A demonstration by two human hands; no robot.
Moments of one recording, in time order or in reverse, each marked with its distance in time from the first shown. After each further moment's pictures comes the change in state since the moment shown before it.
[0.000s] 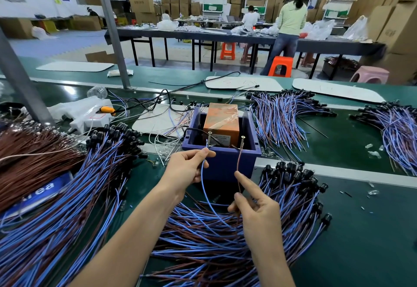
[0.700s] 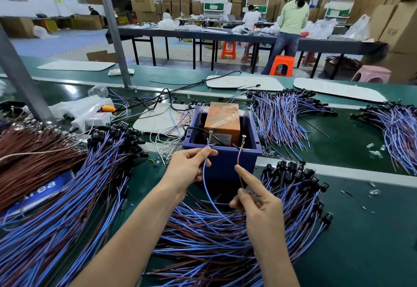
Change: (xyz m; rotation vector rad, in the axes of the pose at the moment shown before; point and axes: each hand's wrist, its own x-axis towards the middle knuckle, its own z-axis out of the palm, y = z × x) left_hand -0.004 0.003 0.002 0.001 -0.001 -0.001; right_hand 0.001 -0.001 -0.003 0.001 -0.033 -0.087
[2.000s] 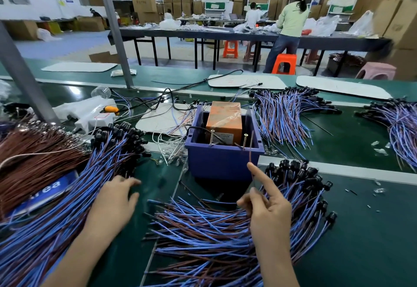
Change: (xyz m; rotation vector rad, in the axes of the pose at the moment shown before) left_hand -0.032 -0.040 -0.133 1.316 0.291 0.107; right_hand -0.004 0.006 0.000 0.078 0.146 0.013
